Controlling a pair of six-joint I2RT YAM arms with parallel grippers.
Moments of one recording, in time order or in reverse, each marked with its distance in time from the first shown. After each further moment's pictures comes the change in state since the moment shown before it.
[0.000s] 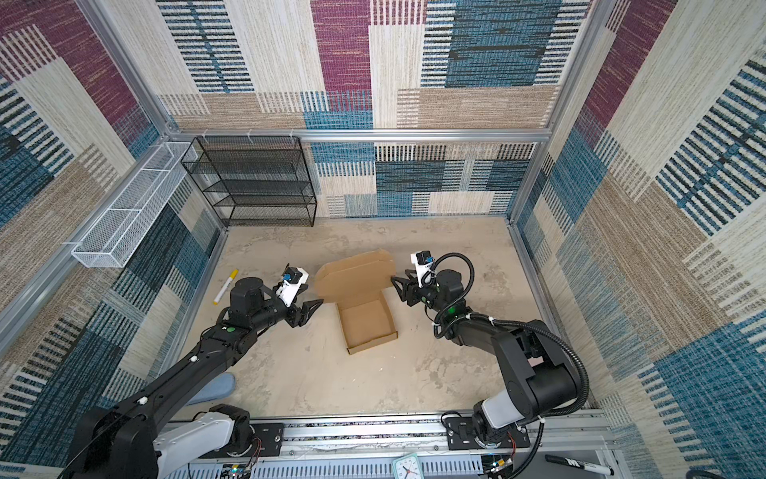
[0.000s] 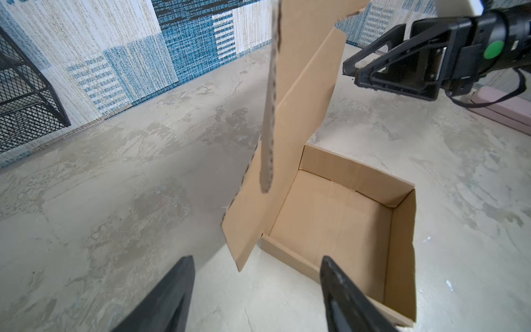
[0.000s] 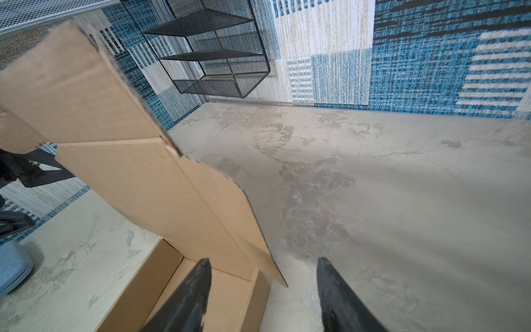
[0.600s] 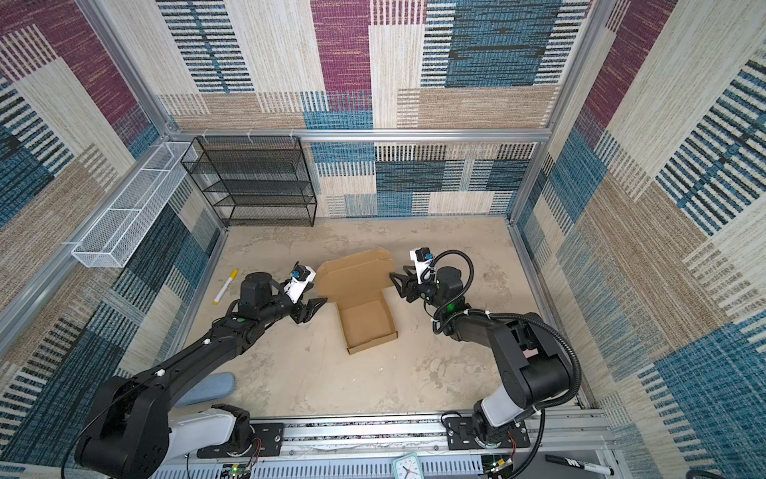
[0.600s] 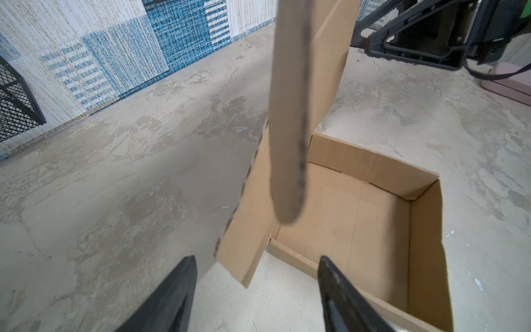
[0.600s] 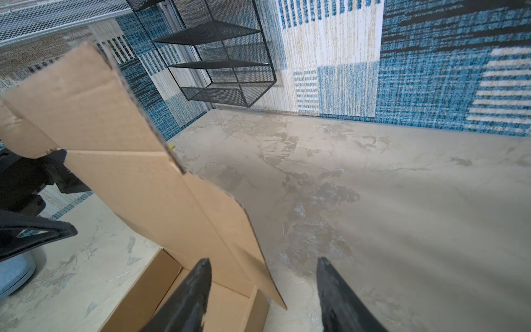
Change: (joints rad) left arm 0.000 0.147 0.037 0.056 0.022 0.049; right arm -0.017 0.059 0.041 0.060 -0.047 -0.003
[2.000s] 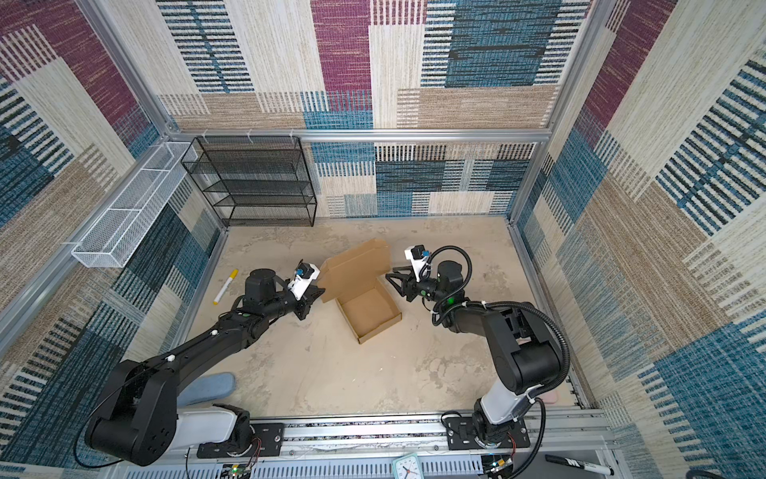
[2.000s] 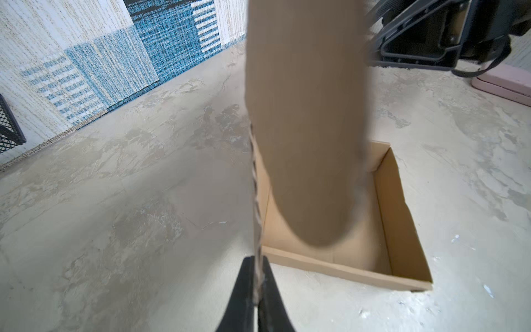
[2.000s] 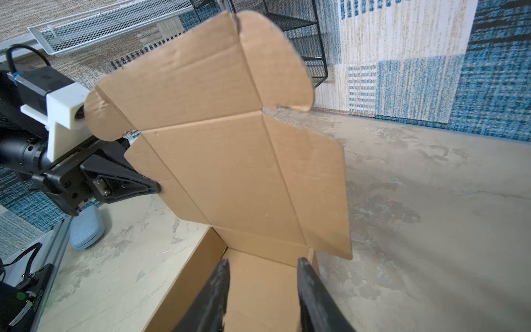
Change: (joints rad) left arm 0.000 0.074 0.026 0.059 0.039 0.023; right arm -0.036 0.087 0.056 0.038 -0.266 0.004
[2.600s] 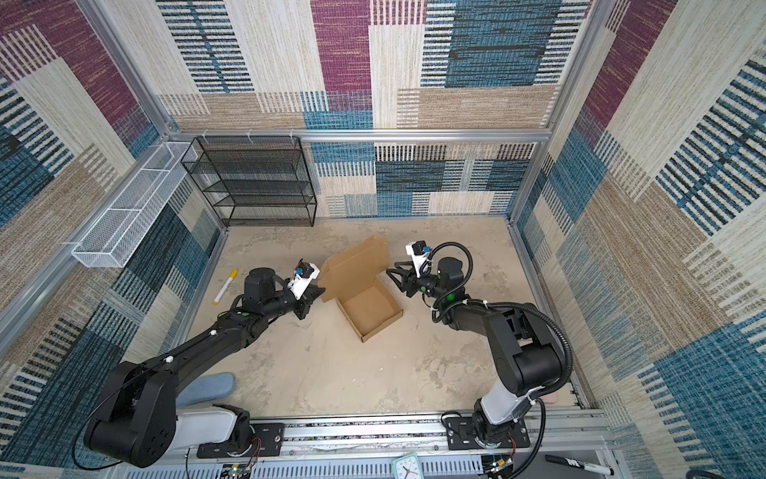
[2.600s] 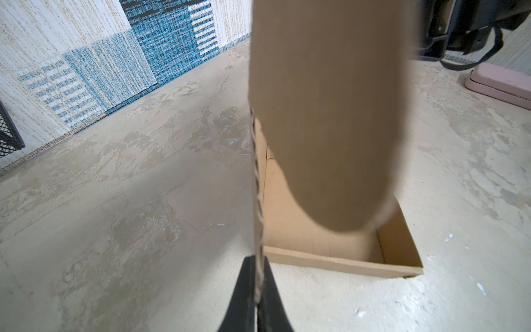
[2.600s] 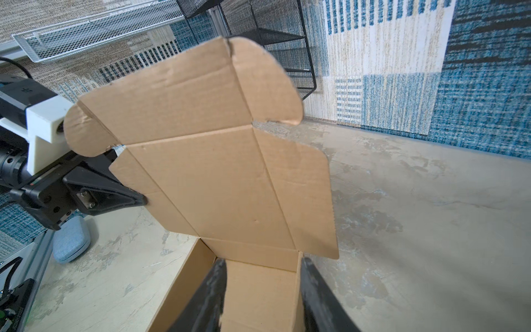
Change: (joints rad) left arm 0.000 -0.013 0.019 -0.039 0.028 0.018; right arm 0.000 -0.032 0.022 -0.032 0.067 -0.011
